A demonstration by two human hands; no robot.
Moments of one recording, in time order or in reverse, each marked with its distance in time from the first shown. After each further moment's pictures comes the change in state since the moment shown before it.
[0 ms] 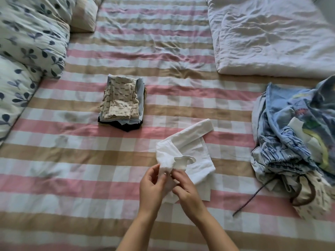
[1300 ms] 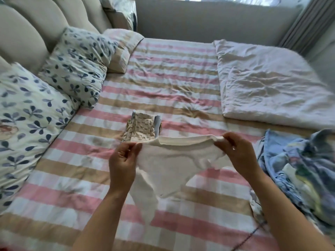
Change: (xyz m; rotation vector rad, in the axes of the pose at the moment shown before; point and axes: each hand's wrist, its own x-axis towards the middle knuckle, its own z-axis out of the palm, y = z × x) left_hand 0.024 0.186 -0.066 0.159 0.286 0.555; right_hand 0.062 -0.199 -0.117 -0.584 0.292 -0.475
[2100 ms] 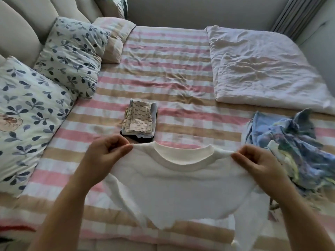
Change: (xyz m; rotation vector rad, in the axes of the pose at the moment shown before) left_hand -0.025 0.083 -0.087 0.206 -0.529 0.042; right_hand -0.112 -0.076 -0.072 0.140 -0.150 0.214
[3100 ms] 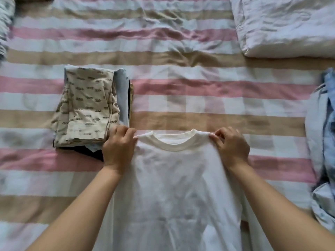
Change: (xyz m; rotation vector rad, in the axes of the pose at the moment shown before) left_hand 0.241 -0.362 0.223 0.979 0.158 0.210; right_hand 0.266 0.375 0.172 -0.685 0.266 0.255
